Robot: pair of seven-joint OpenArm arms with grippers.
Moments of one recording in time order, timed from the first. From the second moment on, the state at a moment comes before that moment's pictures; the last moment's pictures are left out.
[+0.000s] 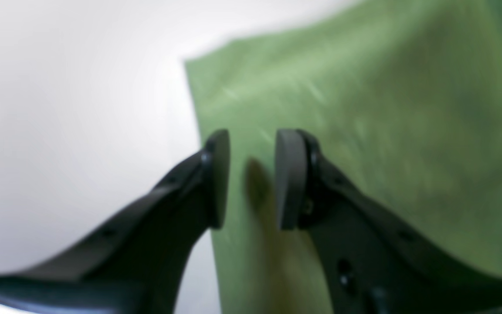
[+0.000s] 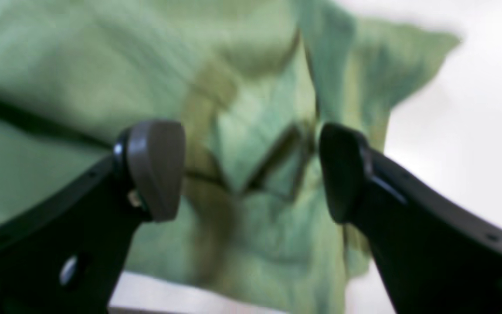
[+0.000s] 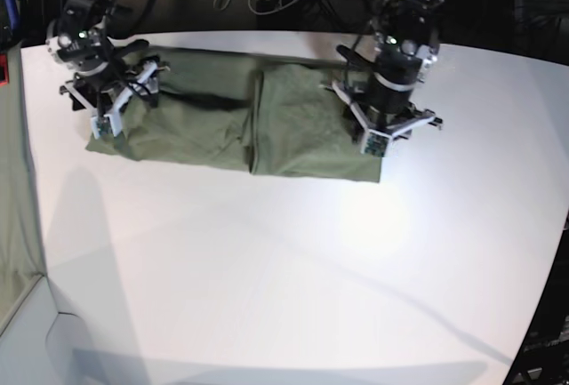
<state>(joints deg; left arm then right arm) 16.1 -7.7 10.1 103.0 4.8 -1.2 32.2 -17.2 -3.3 27.2 104.1 -1.4 34.5 -45.1</state>
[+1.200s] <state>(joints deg) 7.6 -10.9 7.8 87.5 -4.3 -1.2 29.7 -10.2 -1.8 33.4 94.6 -0.3 34.5 -43.5</state>
